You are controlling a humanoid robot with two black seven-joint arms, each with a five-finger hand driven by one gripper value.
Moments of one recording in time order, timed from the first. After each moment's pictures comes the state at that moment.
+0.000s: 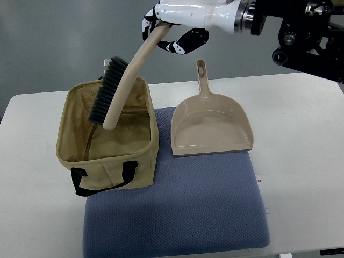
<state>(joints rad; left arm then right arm) 0.00 0.00 -0.11 -0.12 -0.07 -0.04 0.06 1.60 -0.46 -0.08 1.22 -1.37 -0.14 0.33</state>
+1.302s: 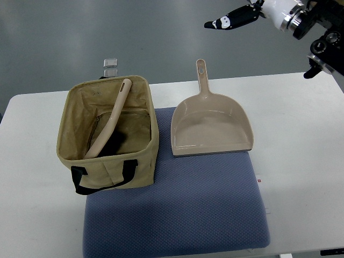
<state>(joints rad) 0.00 0.00 -0.11 -0.12 -0.07 -0.04 0.06 1.04 -0.49 0.68 0.98 -0.97 0.08 0.32</state>
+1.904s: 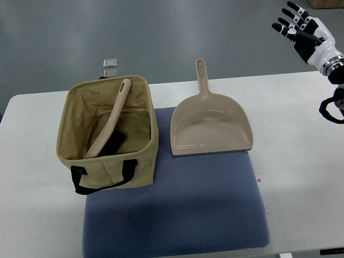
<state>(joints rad) 0.00 0.00 -0.11 -0.12 -0.07 -0.04 0.06 0.79 -0.37 1.03 0.64 -0.42 0.28 0.22</state>
